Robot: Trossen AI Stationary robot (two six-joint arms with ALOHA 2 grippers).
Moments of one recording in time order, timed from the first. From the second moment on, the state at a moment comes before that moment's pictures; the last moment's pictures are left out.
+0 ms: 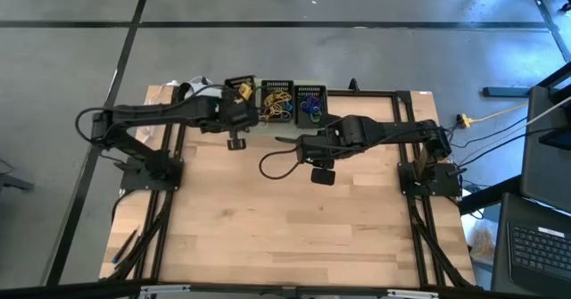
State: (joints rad) left arm 0.20 1.41 1.30 -1.05 -0.50 0.19; right arm 0.15 1.89 2.07 -1.56 0.32 0.22
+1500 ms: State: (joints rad) left arm 0.12 1.48 1.38 -1.01 -0.64 0.33; right arm 0.15 1.89 2.07 -1.56 0.32 0.23
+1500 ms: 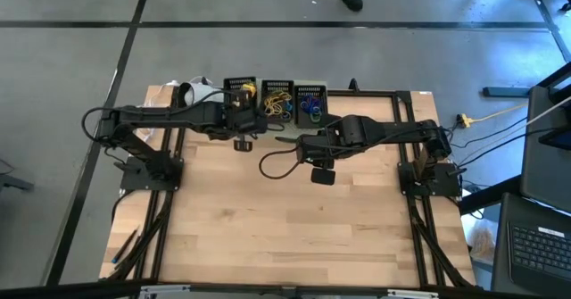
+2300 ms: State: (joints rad) left arm 0.22 1.39 1.52 -1.51 -0.73 -0.11; right arm 0.15 1.89 2.07 -1.56 0.32 0.24
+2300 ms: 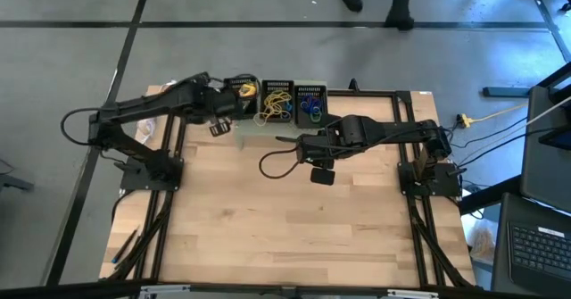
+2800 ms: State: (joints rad) left arm 0.54 1.39 1.40 -1.29 -0.48 0.05; right arm 0.16 1.89 2.07 -1.56 0.32 0.24
